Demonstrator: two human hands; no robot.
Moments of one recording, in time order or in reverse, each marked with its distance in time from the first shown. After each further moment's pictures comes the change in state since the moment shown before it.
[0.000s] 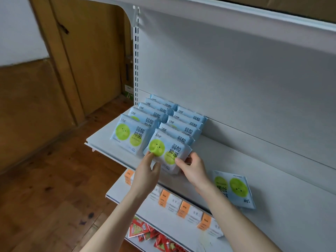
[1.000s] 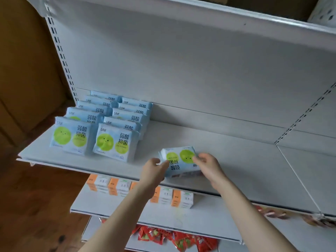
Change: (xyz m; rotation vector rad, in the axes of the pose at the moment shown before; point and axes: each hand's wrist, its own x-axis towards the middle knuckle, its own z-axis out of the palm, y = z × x) left_hand -0.046 0.048 0.101 -0.300 -0.400 -0.273; right_hand -0.069 0.050 -0.147 -0.096 0.321 0.218
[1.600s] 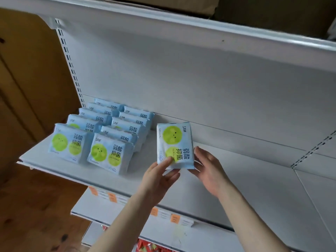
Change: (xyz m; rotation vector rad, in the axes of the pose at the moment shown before) left_hand 0.019 0.027 0.035 -0.809 -0.177 -0.050; right_hand 0.030 -0.039 -0.025 0.720 -0.431 0.008
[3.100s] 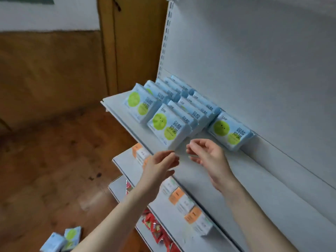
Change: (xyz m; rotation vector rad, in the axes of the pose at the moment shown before) left_hand -0.063 0.008 -0.062 0.216 0.448 0.367; right_hand 0.015 0.029 0.099 -0.518 -0.335 -0.064
